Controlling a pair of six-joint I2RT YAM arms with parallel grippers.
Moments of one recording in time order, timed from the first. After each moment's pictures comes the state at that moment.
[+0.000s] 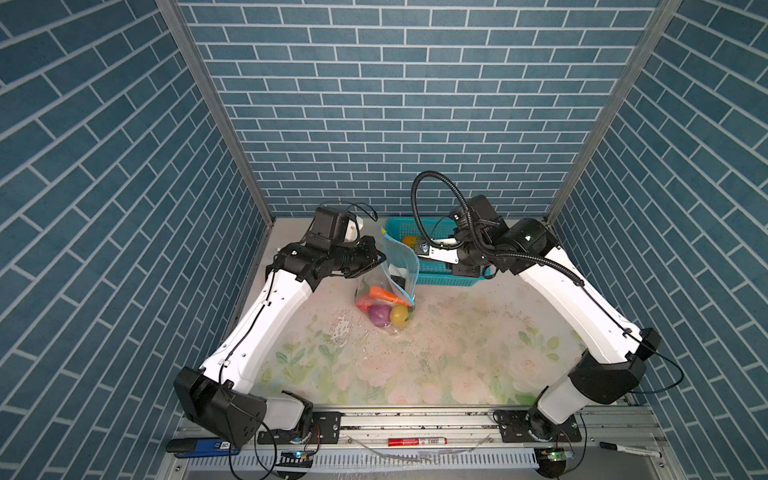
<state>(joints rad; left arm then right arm) -0.41 1.36 1.47 -0.81 0.43 -0.78 0.84 1.61 1.99 -1.27 0.18 -0.89</state>
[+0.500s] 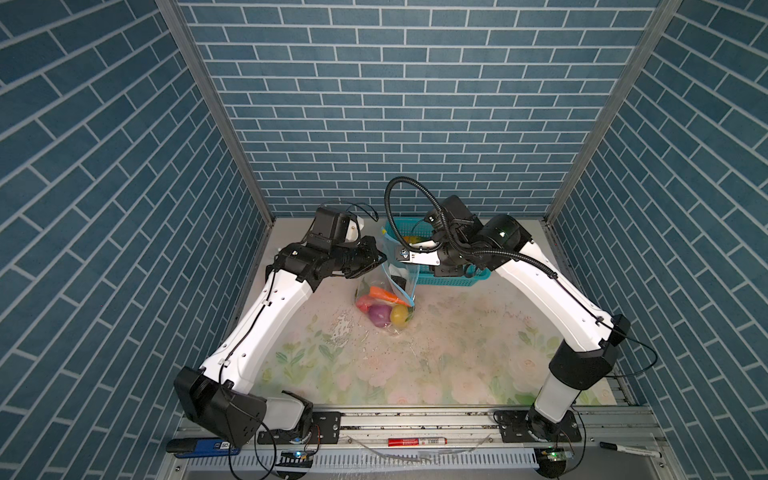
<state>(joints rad) -0.42 1.36 1.47 -0.80 0.43 -0.79 0.91 1.78 2.17 -1.34 0.20 -0.94</state>
